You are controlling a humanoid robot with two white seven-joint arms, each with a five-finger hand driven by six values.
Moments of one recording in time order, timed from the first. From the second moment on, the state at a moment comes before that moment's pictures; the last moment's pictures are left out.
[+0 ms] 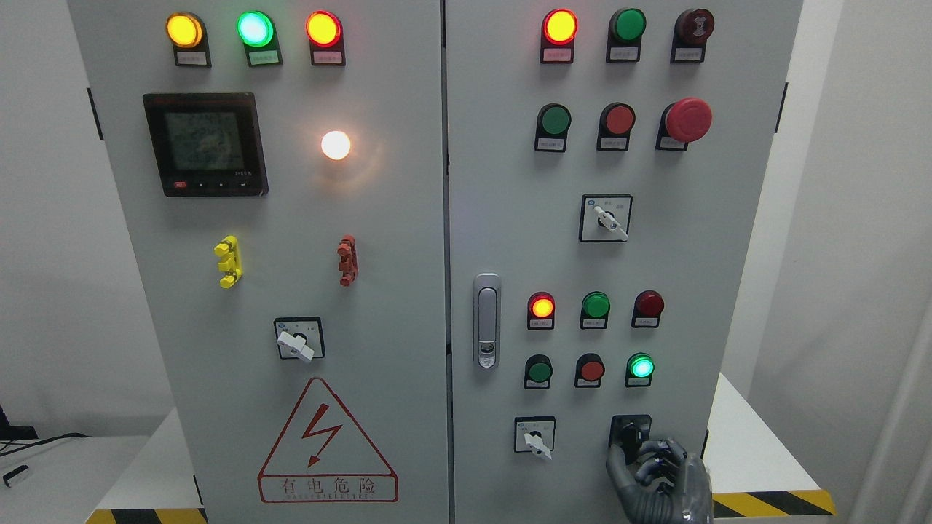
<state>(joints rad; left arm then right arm) -0.04 -0.09 0.08 0.06 0.00 -0.16 0.06 -0.28 0.14 0.07 -1.61 0.25 0.28 -0.36</state>
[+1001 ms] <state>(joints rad) -0.04 -0.09 0.08 0.06 0.00 -0.16 0.06 -0.28 0.14 0.06 -1.60 0.26 0.27 -0.35</state>
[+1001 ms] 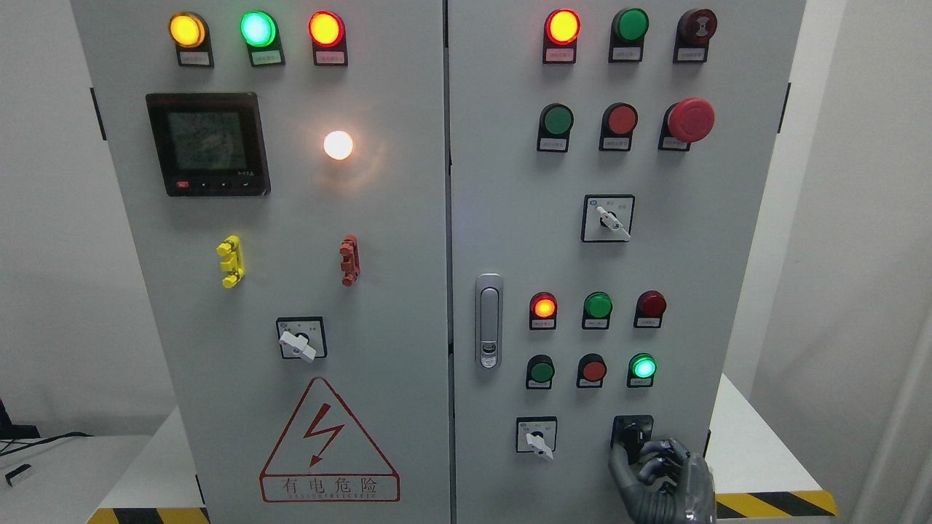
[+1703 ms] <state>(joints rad) -0.04 -0.09 0.08 0.06 0.00 -0.16 0.06 -0.28 0.13 0.05 -1.60 0.27 0.27 -0.36</state>
